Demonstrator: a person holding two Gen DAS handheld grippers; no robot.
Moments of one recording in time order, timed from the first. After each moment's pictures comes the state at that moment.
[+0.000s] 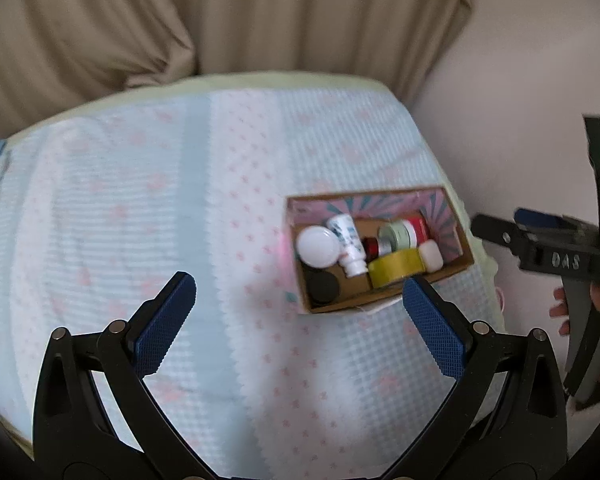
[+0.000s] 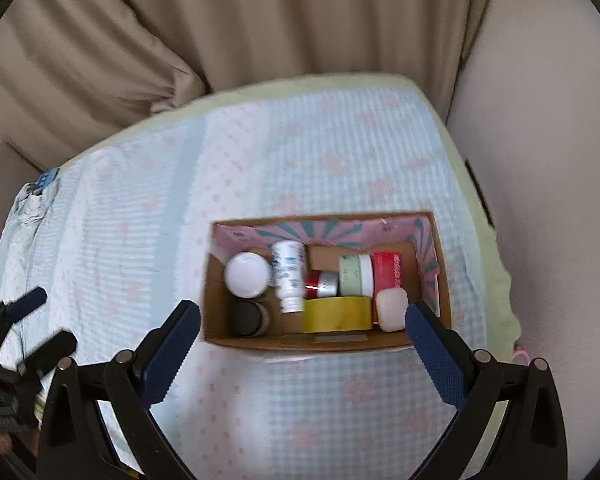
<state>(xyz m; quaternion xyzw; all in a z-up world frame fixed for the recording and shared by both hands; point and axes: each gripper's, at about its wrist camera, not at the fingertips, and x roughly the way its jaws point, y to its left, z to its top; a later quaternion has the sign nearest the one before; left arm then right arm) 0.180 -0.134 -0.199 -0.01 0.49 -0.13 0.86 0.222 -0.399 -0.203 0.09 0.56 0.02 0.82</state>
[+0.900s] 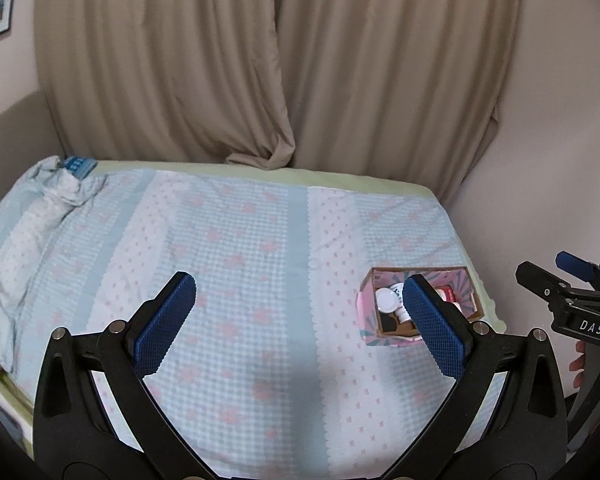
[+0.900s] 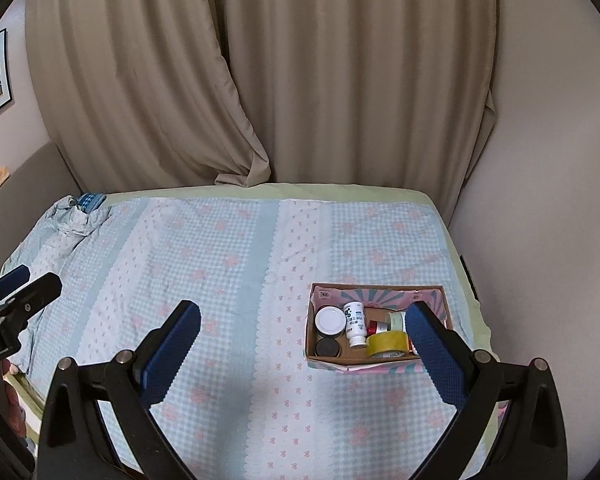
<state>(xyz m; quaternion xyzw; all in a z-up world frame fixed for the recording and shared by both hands) 0.053 0.033 -0.052 -0.05 0.35 -0.04 0.93 0.111 -0.253 -0.038 0.03 0.41 0.03 0.91</state>
